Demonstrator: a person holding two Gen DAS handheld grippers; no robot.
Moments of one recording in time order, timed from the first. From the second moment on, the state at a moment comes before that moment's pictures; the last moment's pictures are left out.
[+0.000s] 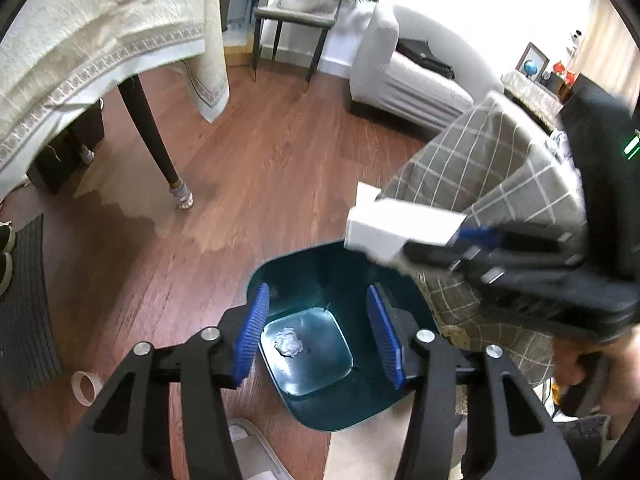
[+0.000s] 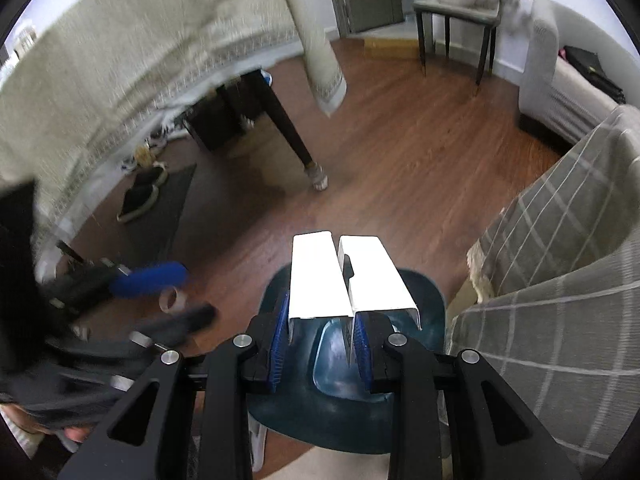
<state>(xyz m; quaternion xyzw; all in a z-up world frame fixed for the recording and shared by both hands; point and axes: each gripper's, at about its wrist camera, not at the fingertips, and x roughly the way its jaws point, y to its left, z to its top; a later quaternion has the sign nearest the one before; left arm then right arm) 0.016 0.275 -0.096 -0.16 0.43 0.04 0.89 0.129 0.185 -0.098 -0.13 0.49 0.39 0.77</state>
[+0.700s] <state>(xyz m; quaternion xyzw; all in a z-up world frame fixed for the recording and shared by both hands) -0.003 0.282 -0.024 -0.17 0.34 0.04 0.92 0.098 0.191 -0.179 -0.26 0.57 0.35 0.70</state>
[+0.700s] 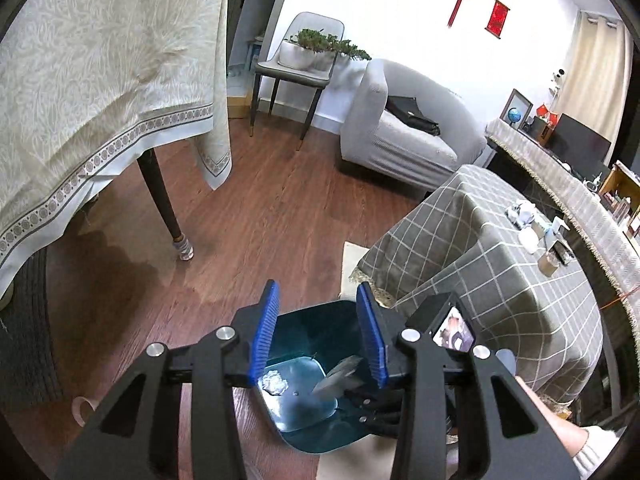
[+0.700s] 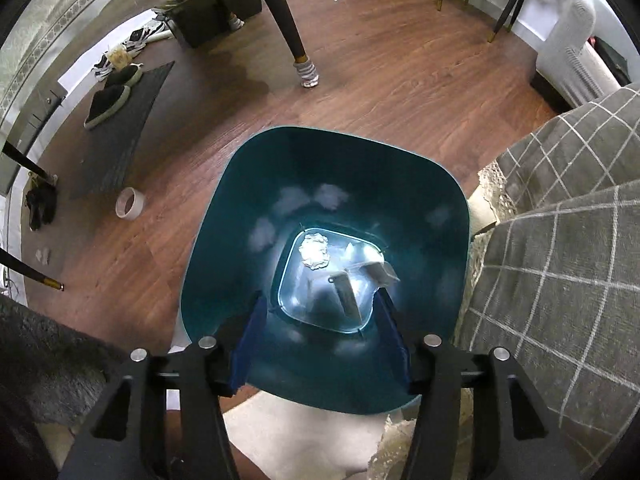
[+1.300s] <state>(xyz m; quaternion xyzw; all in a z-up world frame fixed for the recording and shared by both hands) -0.001 0.261 0.019 -0.17 0.29 0.04 0.94 0.076 0.166 -0.063 -0.20 0.45 0.44 0.76</state>
